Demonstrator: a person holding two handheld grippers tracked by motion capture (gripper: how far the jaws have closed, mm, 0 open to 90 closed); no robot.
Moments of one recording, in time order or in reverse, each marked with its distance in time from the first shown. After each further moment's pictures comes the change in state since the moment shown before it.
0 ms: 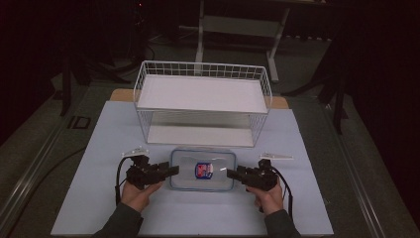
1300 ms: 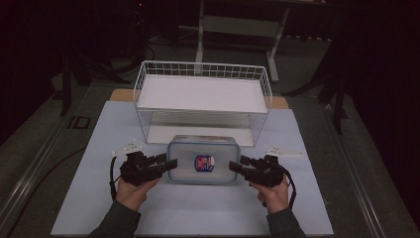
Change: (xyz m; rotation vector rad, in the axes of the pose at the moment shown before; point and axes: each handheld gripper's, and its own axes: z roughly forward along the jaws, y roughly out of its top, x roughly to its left) left arm -0.024 0.020 -0.026 -0.102 -0.020 0.120; right arm 0.037 0.026 -0.024 -0.106 -0.017 -0.161
